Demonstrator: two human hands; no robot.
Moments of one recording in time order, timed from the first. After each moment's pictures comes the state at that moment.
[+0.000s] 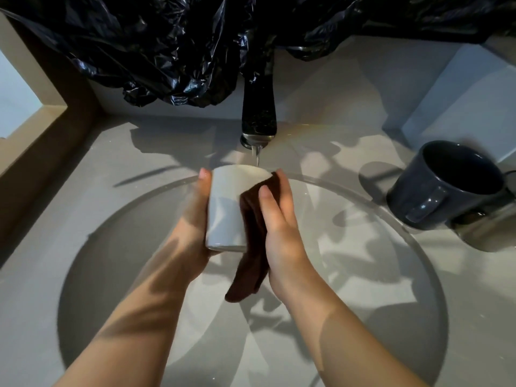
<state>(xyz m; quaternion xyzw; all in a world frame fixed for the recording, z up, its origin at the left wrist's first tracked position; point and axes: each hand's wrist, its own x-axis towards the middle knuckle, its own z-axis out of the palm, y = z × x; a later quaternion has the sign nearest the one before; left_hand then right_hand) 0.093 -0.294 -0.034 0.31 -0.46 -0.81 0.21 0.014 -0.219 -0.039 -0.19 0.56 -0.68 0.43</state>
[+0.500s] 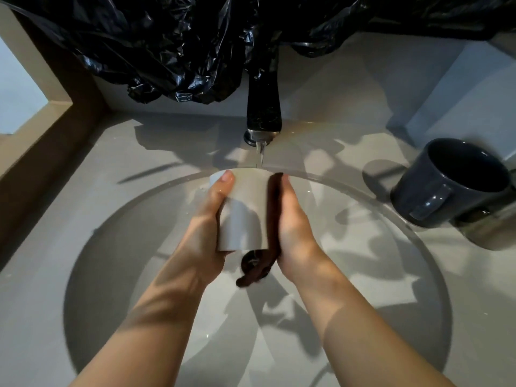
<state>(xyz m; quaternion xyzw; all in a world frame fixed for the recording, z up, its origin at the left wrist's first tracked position) 0.088 -0.275 -0.027 0.32 -0.43 -0.81 0.23 0.003 -0.227 -0.045 -0.13 0.59 -0.63 0.49</state>
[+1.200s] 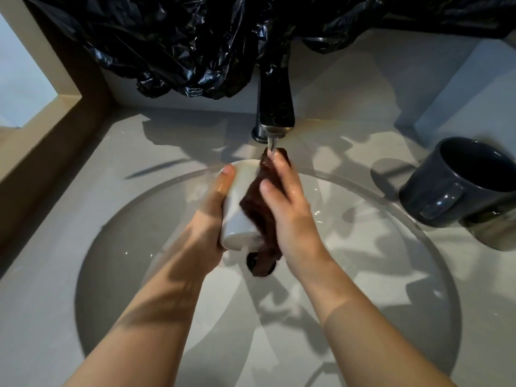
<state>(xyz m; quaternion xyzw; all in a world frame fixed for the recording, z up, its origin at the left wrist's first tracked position) 0.096 -0.297 -0.036 0.32 -0.41 -0.82 0.22 0.011 -0.224 -0.039 -0.32 0.59 -0.66 0.33</state>
